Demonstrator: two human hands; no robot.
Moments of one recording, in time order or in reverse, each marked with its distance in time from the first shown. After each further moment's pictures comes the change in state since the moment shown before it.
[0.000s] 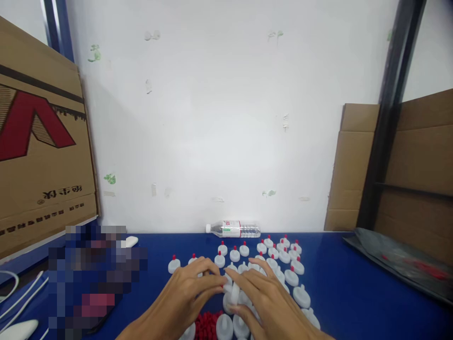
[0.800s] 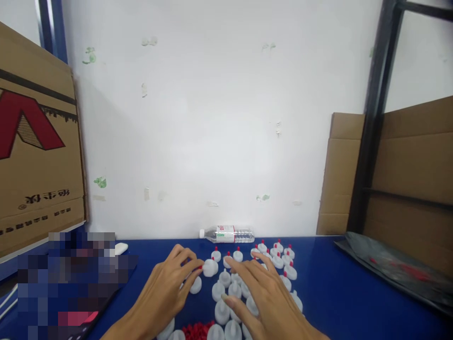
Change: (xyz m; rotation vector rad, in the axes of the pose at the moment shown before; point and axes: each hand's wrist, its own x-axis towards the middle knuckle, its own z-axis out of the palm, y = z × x) left_hand -0.003 -0.022 -0.006 0.246 0.015 -0.191; right_hand 0.007 0.001 -0.018 -0.083 0.183 0.020
